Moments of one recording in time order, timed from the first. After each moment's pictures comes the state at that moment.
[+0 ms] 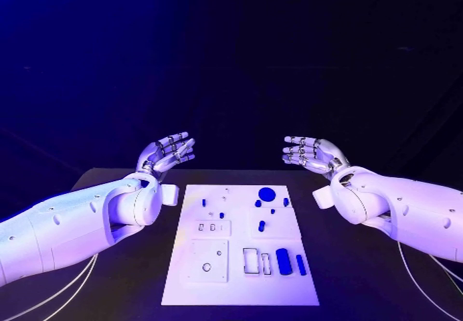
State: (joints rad) left arm 1.15 -0.82 -0.02 1.41 0.02 -0.48 0.52; left_hand 1.45 -0.08 0.19 0.29 0.05 0.51 0.16 0.18 0.14 0.64 0.24 0.11 0.06 0.66 0.22 0.17 0.13 0.13 0.64 0.29 0.16 0.10; right arm 1.22 -0.78 -0.11 1.33 -0.36 -0.40 0.37; right_hand 1.29 -0.11 0.51 -0.08 0.25 0.57 0.16 0.13 0.10 0.72 0.24 0.08 0.06 0.73 0.21 0.14 0.10 0.14 0.61 0.29 0.18 0.10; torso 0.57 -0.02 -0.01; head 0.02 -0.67
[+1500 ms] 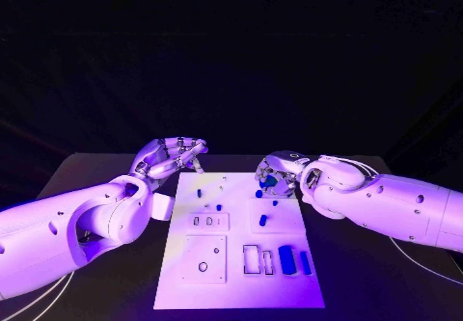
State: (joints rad) left arm 1.19 -0.94 0.01 1.69 -0.12 -0.40 0.44; left_hand 1.49 -0.12 0.26 0.29 0.05 0.83 0.21 0.29 0.22 1.02 0.16 0.13 0.09 0.92 0.09 0.89 0.56 0.18 0.90 0.19 0.82 0.48; right arm 1.29 -0.71 -0.11 1.39 -1.54 -0.27 -0.06; right_hand 1.30 -0.24 0.46 -0.04 0.32 1.01 0.17 0.21 0.25 1.13 0.10 0.09 0.13 1.46 0.02 1.22 1.08 0.12 1.28 0.11 1.21 0.99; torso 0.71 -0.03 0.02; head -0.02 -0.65
